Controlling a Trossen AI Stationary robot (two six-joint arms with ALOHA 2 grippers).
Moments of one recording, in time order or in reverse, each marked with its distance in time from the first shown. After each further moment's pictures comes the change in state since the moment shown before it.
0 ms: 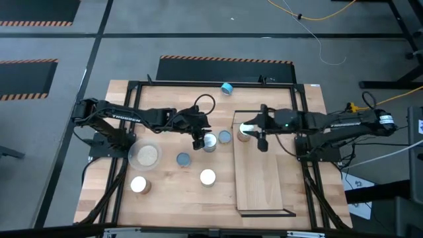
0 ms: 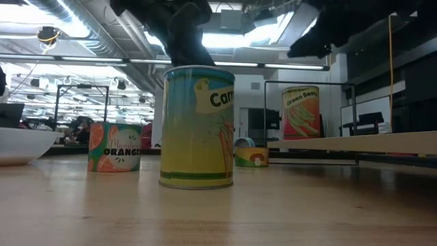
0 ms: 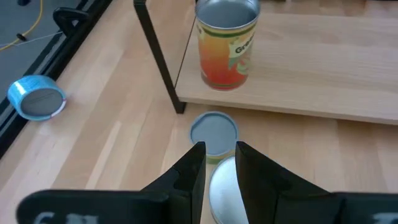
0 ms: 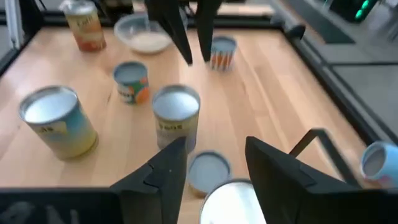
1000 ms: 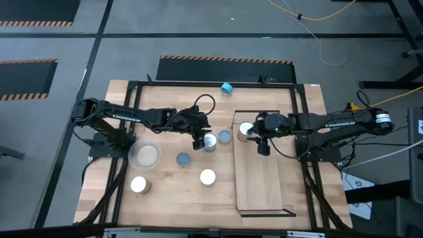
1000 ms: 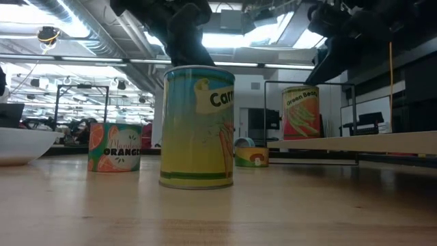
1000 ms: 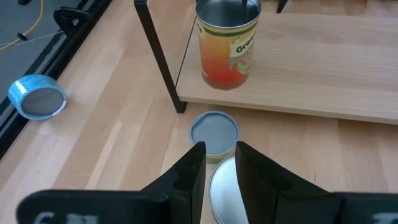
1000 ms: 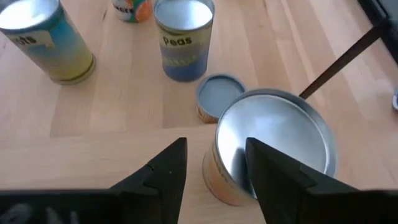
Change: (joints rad) left arm 0.000 0.000 0.000 -0.001 0.000 0.000; right arm 0.000 0.064 0.001 -0.215 -0.036 0.022
